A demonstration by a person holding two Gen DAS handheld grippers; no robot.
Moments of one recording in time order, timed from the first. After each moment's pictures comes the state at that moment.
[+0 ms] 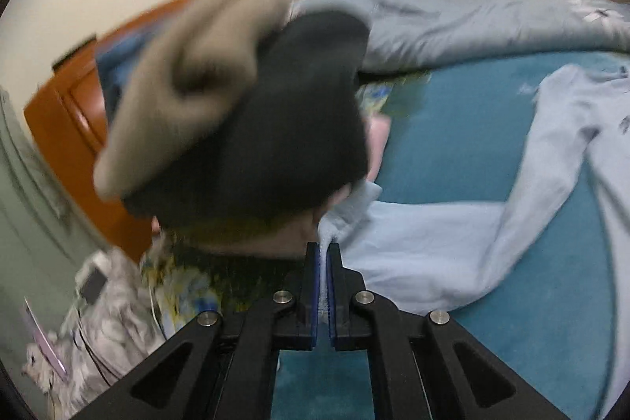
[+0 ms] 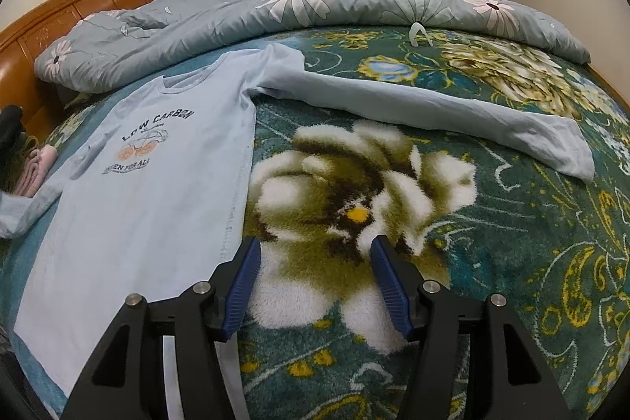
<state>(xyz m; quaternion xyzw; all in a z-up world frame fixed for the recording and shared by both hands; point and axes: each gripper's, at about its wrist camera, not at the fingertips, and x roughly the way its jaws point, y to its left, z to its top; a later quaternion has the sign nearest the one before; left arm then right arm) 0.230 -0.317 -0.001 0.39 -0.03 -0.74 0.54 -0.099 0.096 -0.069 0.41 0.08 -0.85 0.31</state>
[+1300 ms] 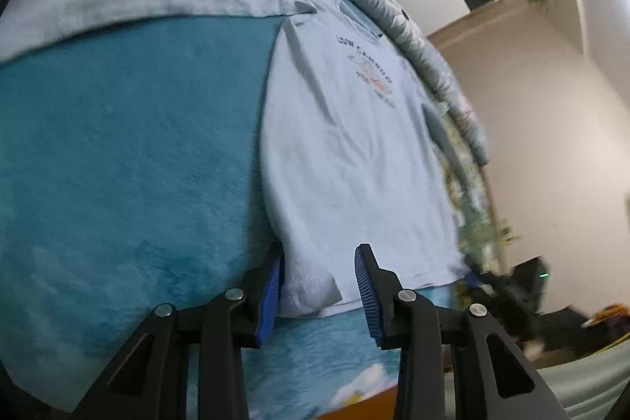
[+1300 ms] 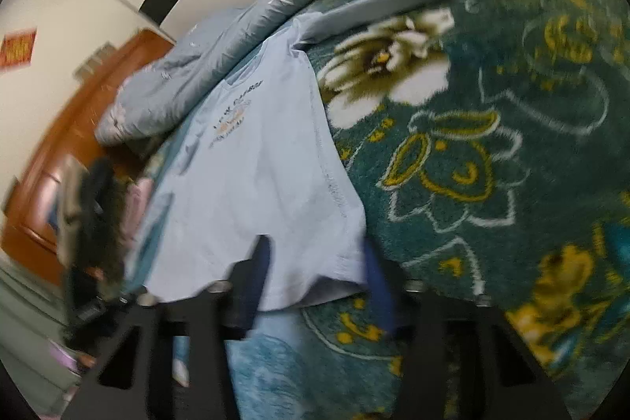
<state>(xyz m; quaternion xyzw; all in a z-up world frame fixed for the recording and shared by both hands) 0.244 -0.231 -0.054 0.38 0.45 -0.80 0.02 -0.009 0.168 -0.079 0.52 -0.16 -0.75 0.39</state>
